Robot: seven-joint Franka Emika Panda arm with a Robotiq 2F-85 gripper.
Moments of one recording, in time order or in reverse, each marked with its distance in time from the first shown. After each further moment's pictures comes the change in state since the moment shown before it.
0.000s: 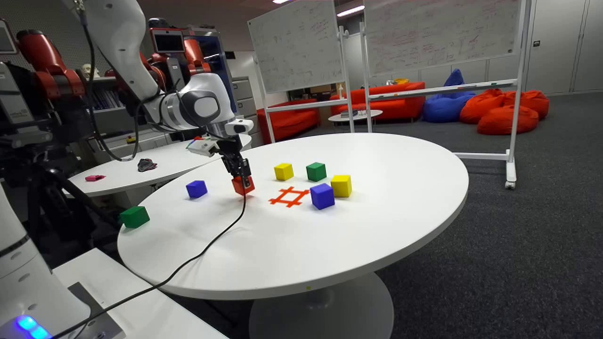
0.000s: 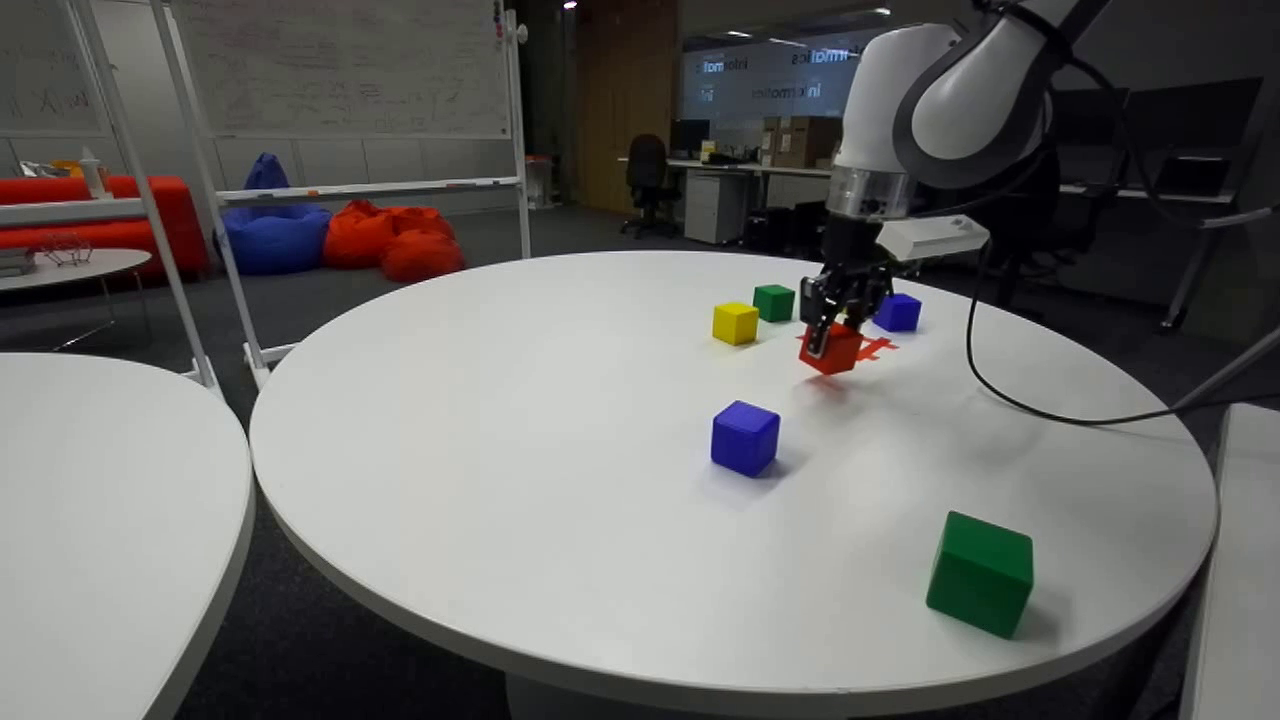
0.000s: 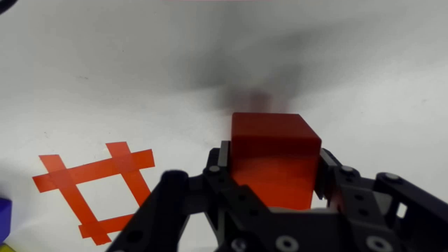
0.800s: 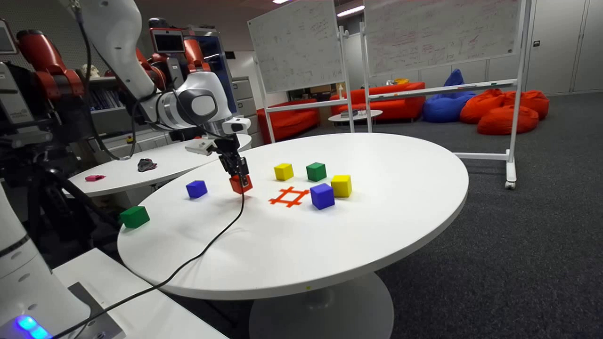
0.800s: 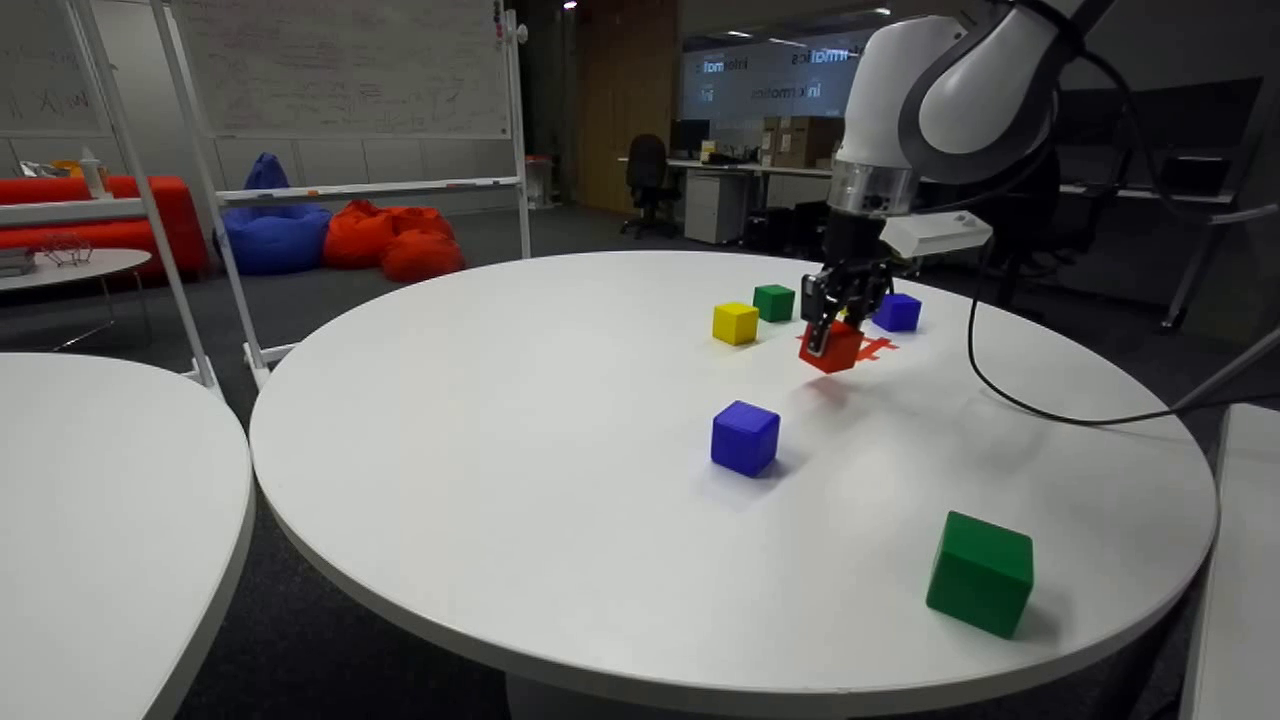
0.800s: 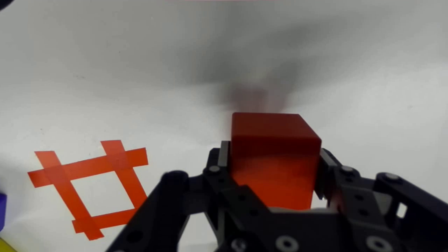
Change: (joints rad) arm 0.012 -0.017 0.003 -0.012 -0.010 0.000 -0.002
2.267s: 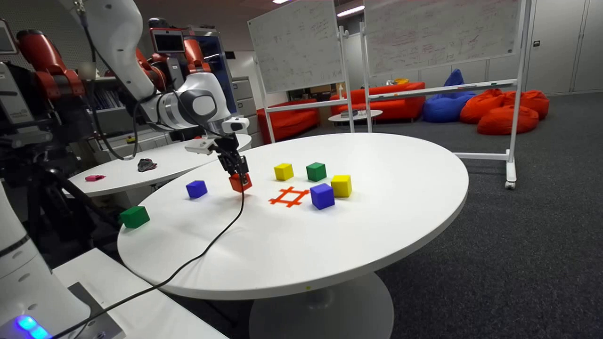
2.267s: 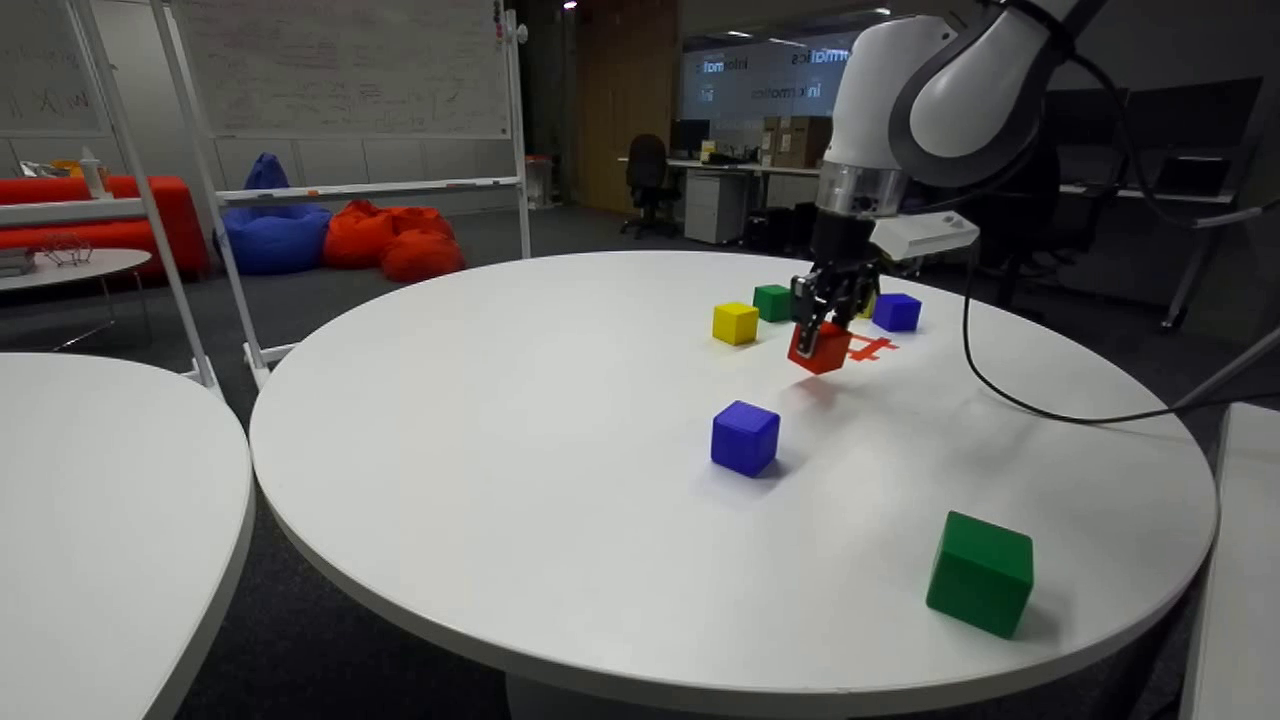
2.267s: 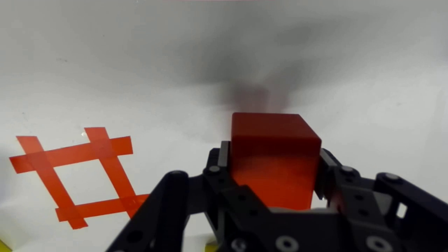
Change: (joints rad) arm 0.029 0.018 -0.010 0.028 -0.012 -0.001 -0.006
